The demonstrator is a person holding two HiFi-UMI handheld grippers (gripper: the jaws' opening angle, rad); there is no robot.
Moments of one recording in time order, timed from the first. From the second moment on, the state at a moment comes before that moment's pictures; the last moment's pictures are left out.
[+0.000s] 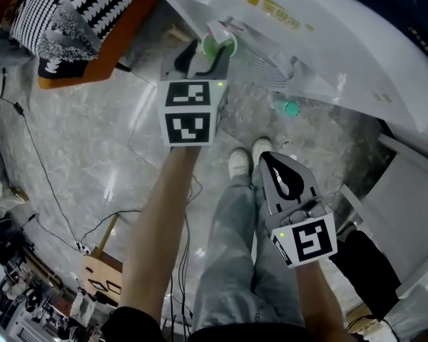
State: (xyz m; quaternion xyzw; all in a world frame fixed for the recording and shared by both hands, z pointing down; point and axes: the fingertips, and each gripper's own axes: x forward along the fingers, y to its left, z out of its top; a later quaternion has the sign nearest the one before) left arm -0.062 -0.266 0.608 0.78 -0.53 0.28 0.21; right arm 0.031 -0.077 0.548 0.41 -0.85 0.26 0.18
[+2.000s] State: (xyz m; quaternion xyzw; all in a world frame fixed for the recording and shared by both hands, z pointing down) left arm -0.086 -0.102 0.193 0.79 -0.59 0.09 0.16; right arm -0.010 -0.099 0.189 0.46 -0.88 0.13 0.04
